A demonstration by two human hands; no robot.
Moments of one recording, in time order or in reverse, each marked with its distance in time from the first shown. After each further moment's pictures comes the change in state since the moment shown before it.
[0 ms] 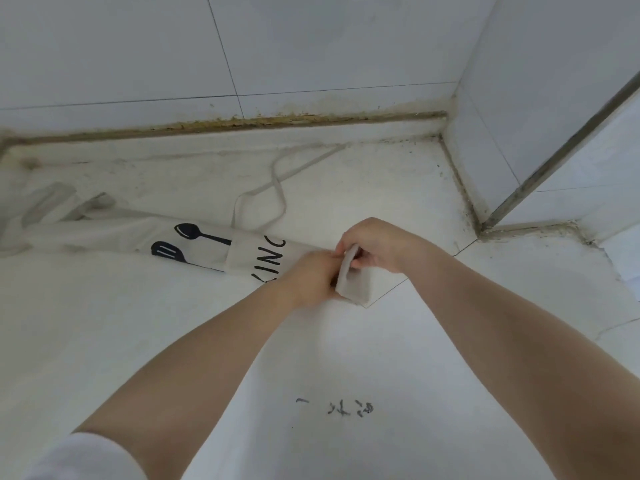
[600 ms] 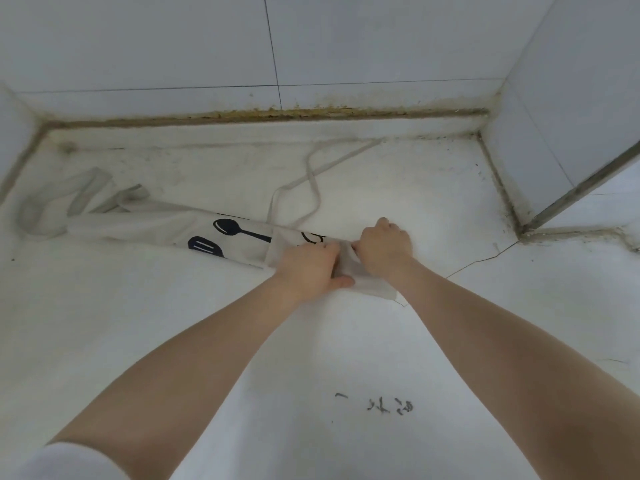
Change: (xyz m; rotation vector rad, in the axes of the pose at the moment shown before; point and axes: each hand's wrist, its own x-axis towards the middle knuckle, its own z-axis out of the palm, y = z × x) left_hand -0.032 -0.045 -0.017 0.347 0.111 -0.218; right_hand 0.034 0.012 0.057 -1.297 0.409 -0.166
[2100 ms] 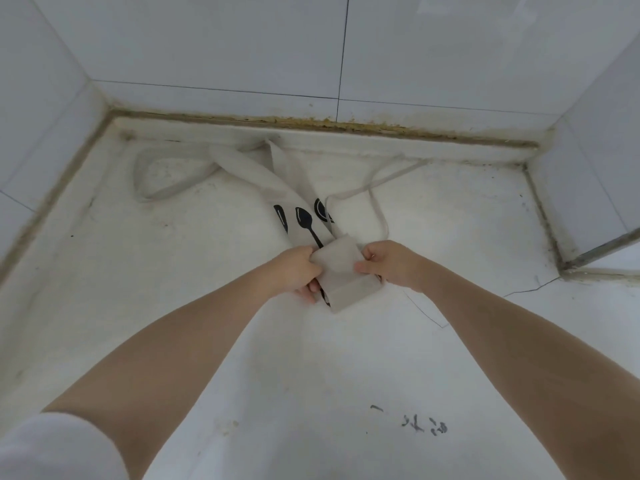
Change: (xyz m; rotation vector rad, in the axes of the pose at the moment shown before) left_hand -0.035 -0.075 -0.019 -0.940 -0.275 -0.439; right_hand 0.005 -0.030 -0.008 0.818 -0.323 -0.188
